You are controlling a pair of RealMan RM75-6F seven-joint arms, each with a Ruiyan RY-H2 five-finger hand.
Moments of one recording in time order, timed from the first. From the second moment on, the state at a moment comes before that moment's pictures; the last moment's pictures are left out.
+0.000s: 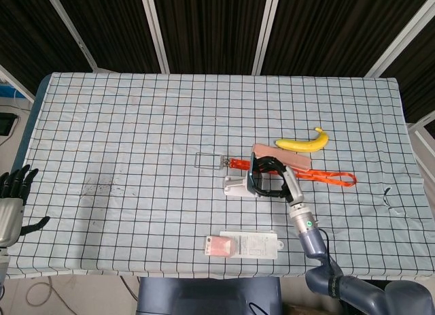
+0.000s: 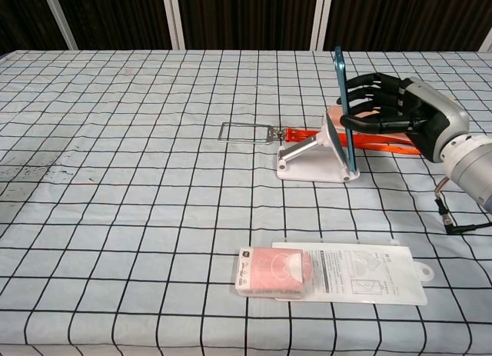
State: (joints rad) left arm -0.12 -1.18 -0.07 -1.55 1.45 1.46 0.10; right arm 0.55 -1.84 0.24 -1.01 -1.43 1.14 1.04
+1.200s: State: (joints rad) left arm -0.12 -1.17 -0.07 -1.55 1.45 1.46 0.08; right arm 0.54 -1.86 0.21 -1.02 -1.43 1.16 0.98
